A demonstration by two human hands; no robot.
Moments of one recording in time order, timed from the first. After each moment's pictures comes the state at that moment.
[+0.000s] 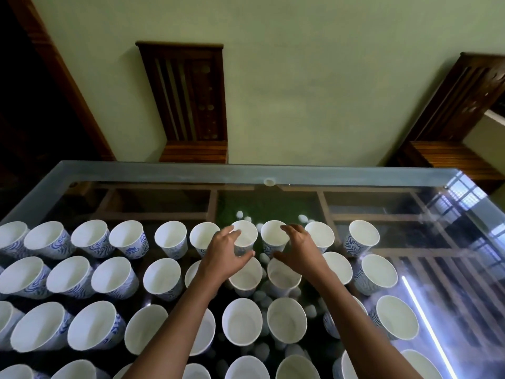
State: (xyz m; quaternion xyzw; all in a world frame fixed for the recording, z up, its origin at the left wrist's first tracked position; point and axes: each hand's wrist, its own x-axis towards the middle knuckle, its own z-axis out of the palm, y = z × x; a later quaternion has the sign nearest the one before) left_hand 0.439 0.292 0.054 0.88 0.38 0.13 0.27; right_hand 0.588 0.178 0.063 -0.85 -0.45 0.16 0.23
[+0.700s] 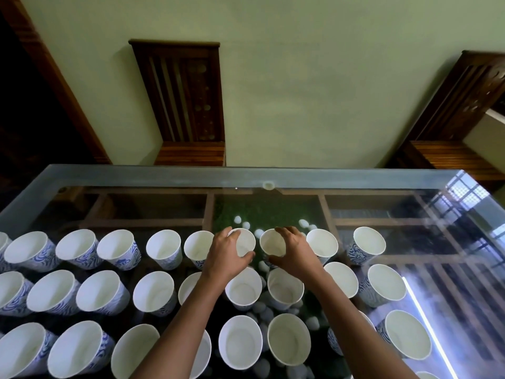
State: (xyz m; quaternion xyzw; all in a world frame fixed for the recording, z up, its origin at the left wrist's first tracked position) left_hand 0.465 0.311 0.037 0.87 0.40 0.13 0.27; right_hand 0.600 0.202 0.051 -0.84 -0.46 0.16 0.22
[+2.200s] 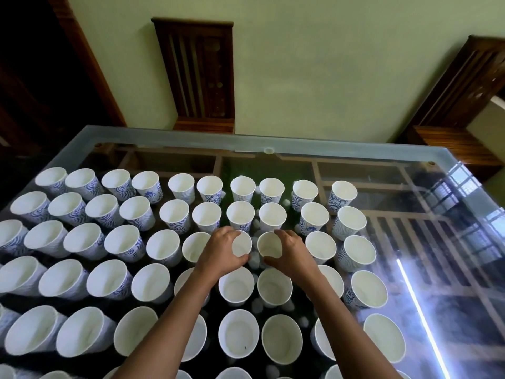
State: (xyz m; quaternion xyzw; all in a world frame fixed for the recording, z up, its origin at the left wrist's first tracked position) left_hand 0.361 0.178 0.049 0.88 0.38 0.09 0.27; right_hand 0.501 0.062 0.065 -0.84 -0.47 0.20 0.21
